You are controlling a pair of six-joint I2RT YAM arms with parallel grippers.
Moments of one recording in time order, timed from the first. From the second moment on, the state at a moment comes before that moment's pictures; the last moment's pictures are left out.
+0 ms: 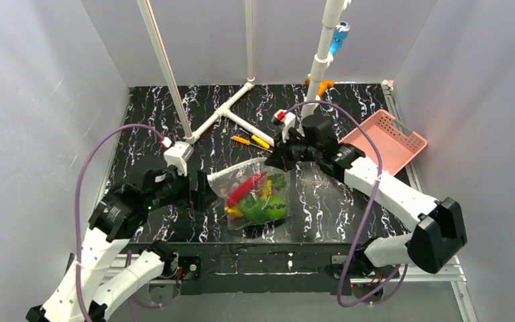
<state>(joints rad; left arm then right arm) -0.54 0.71 1.04 -1.02 0.18 -0.31 0.67 1.29 1.04 -0.25 -0.48 0.10</state>
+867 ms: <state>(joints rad) -0.54 0.37 0.83 -0.79 0.09 -0.71 0.81 2.05 1.68 -0.58 0.11 0.15</state>
